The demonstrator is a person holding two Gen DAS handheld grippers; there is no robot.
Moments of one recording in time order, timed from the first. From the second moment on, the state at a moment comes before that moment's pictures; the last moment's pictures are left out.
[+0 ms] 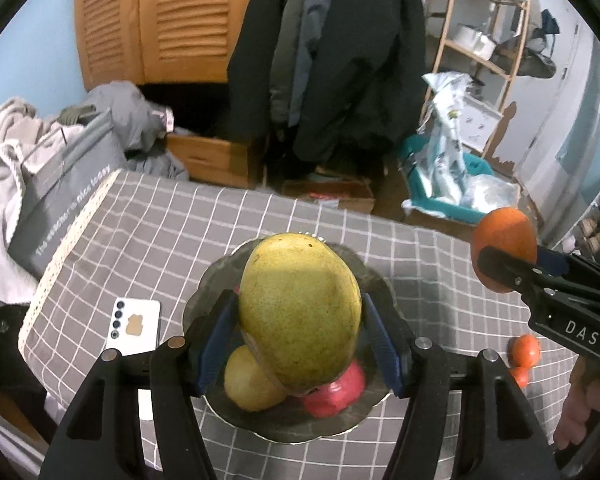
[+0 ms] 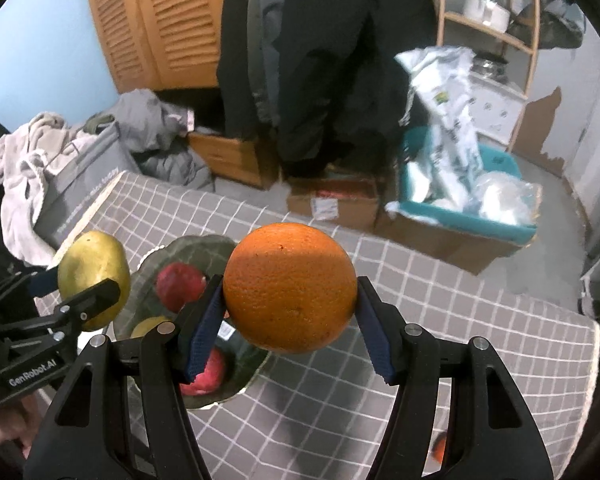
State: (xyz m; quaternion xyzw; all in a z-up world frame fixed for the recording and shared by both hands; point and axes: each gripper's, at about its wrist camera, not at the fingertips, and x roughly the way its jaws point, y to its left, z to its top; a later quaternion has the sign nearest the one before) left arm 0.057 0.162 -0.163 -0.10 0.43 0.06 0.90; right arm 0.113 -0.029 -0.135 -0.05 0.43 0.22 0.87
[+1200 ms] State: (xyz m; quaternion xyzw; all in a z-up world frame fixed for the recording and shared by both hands) left arm 0.081 0.191 -0.246 -0.12 0.51 0.10 0.85; right arm 0.146 0.026 -0.247 -0.06 0.56 0.26 0.79
